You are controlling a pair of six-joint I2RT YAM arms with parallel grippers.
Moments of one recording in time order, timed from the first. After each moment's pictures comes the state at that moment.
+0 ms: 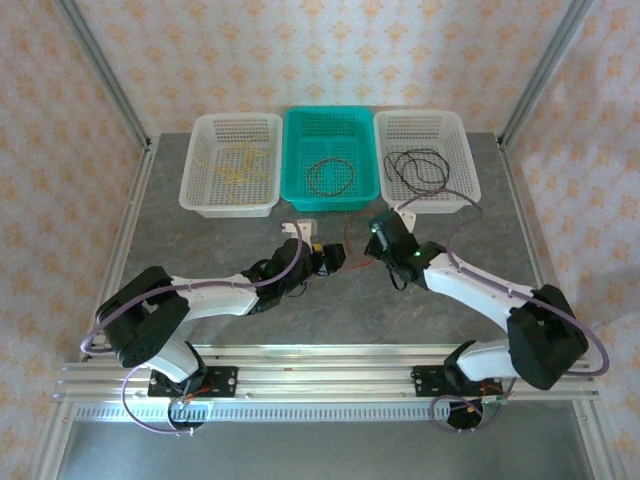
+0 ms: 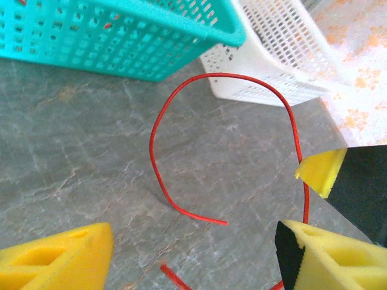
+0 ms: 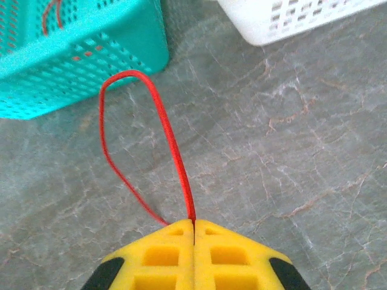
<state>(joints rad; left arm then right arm) -0.81 1.52 0.66 0.44 -0.19 -0.75 0.63 1.31 0.79 -0.32 0.32 0.80</state>
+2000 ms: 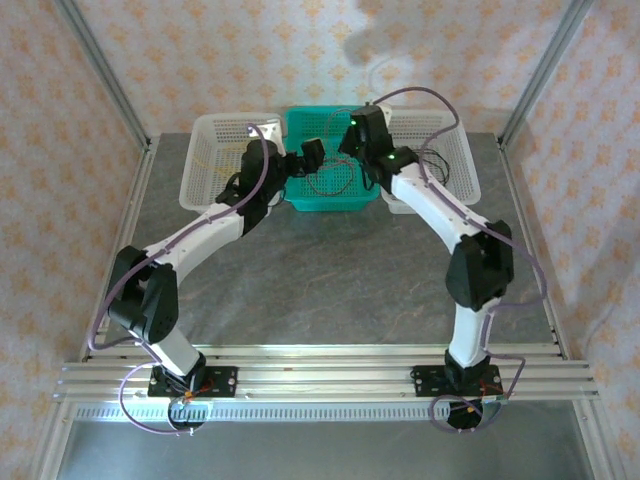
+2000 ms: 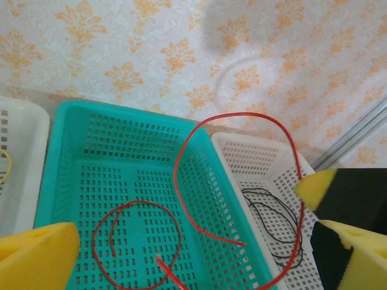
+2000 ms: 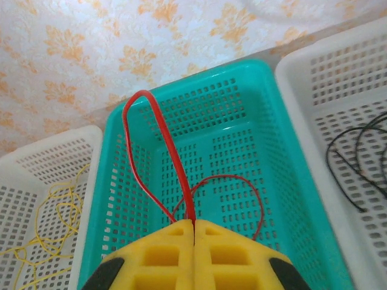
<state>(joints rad) -0.42 1.65 1.26 0.19 -0.10 -0.48 0.50 1.93 1.80 -0.39 0.29 0.59</state>
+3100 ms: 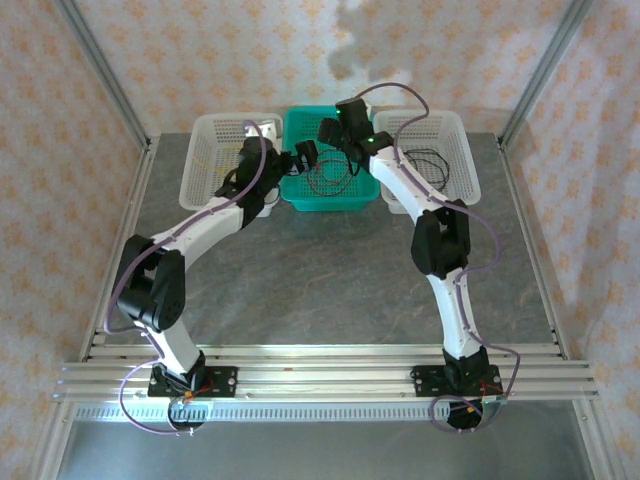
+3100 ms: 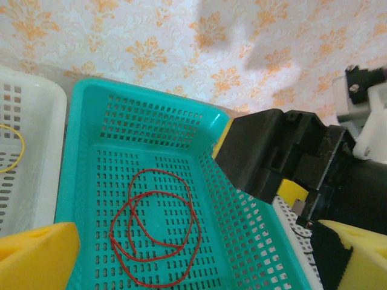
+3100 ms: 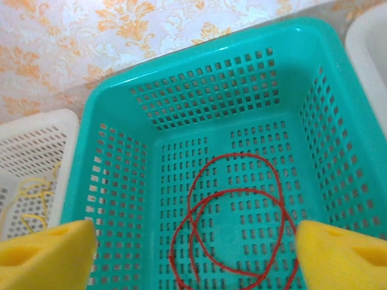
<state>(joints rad) -0.36 1.69 1.26 0.18 -0.04 -0.49 0.46 2.29 2.20 -0.52 0.17 0.56</state>
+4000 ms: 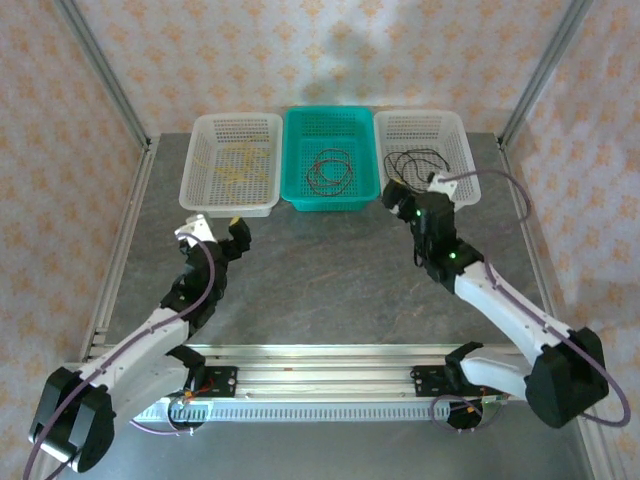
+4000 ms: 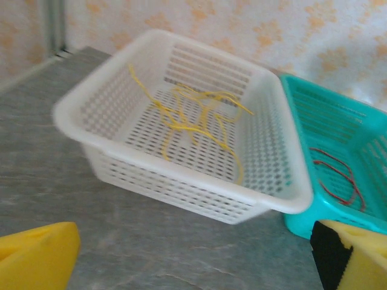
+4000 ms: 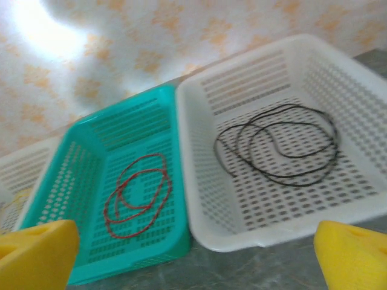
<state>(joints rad) -0.37 0.86 0.33 0.27 -0.56 -0.46 0.46 1.09 0.74 0.05 0.45 0.52</state>
